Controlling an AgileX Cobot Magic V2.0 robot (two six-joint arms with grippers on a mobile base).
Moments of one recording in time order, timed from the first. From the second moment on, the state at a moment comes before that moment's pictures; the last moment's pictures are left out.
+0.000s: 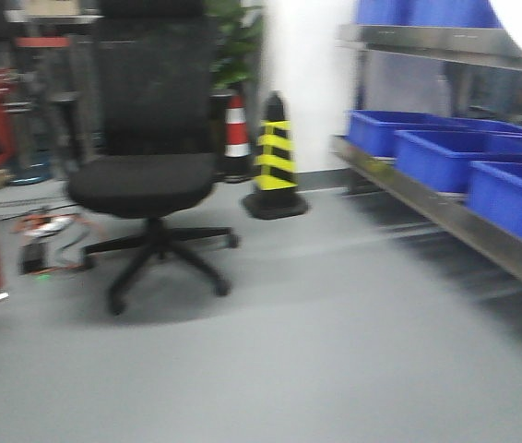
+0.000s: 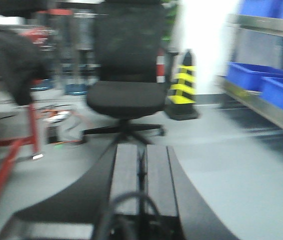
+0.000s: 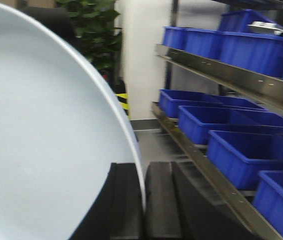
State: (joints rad) left arm -0.02 -0.01 0.03 -0.13 0.05 0.16; right arm 0.01 0.27 -0.34 0.11 0.10 -0.08
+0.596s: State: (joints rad) left arm -0.02 -0.01 0.03 -0.13 0.05 0.16; right arm 0.01 0.27 -0.34 0.11 0.10 -0.08
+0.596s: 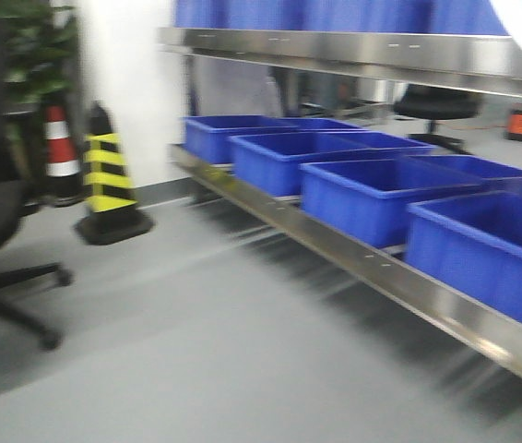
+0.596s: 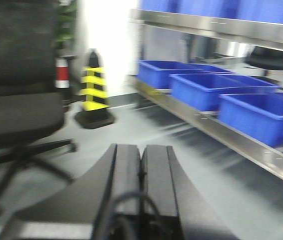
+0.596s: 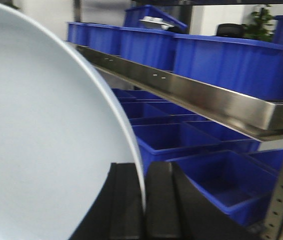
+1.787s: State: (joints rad) left arm -0.02 -0.01 0.03 -0.13 0.05 0.16; right arm 0.01 0.27 -0.34 0.11 0.10 -0.08
